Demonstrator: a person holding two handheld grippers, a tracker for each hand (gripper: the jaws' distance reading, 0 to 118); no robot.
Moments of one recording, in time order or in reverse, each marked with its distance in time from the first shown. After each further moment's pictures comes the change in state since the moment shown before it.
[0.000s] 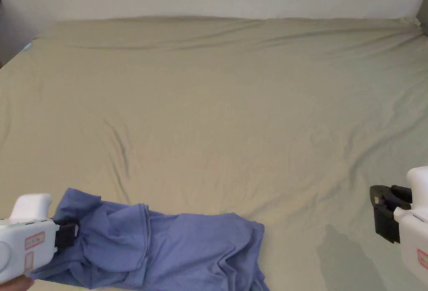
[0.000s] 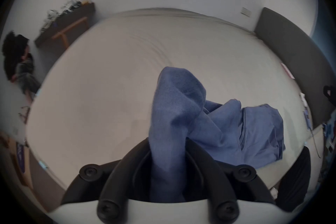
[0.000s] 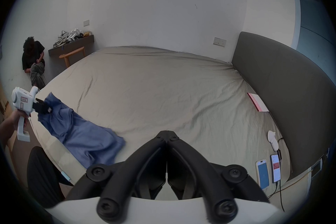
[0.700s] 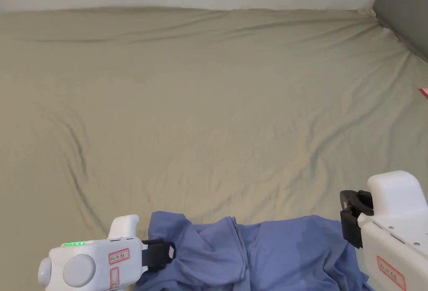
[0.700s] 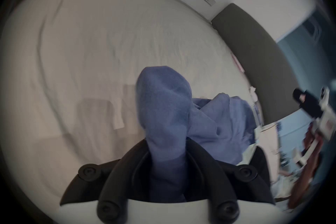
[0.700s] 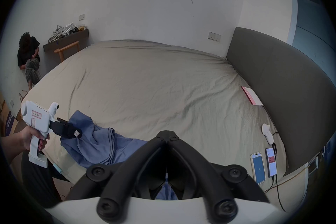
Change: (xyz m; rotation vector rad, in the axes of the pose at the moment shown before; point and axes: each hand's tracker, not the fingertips) left arm 0.153 -0.041 -0.111 -0.165 -0.545 0.027; right arm 0.014 -0.026 0.000 -0.044 -0.049 0.004
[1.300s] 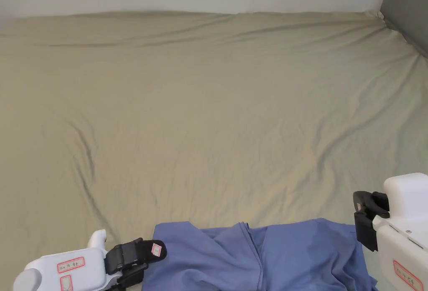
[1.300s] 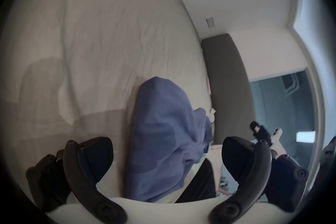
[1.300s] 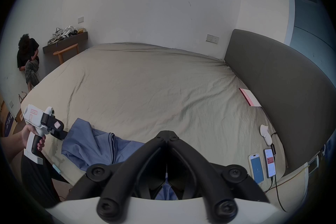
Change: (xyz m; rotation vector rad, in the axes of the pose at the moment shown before) left arm -0.068 -0.015 0.029 -0.021 -0.479 0.470; right arm 0.006 -0.002 0.005 0.023 -0.010 -0.005
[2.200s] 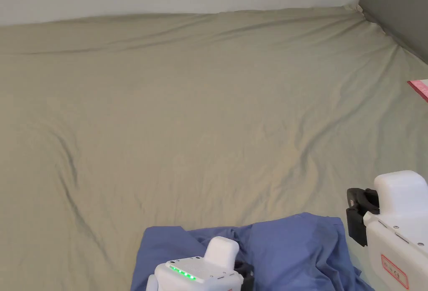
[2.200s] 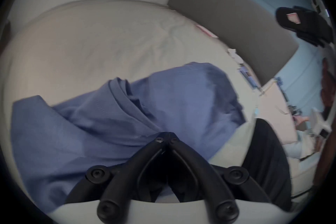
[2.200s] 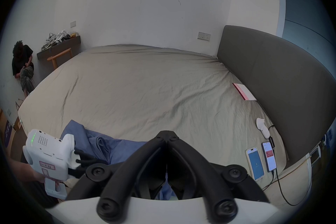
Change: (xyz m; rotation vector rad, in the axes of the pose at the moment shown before) left arm 0.136 -0.127 -0.178 -0.150 0.319 -0.773; right arm 0.021 -0.016 -0.002 0.004 -0.041 -0.056
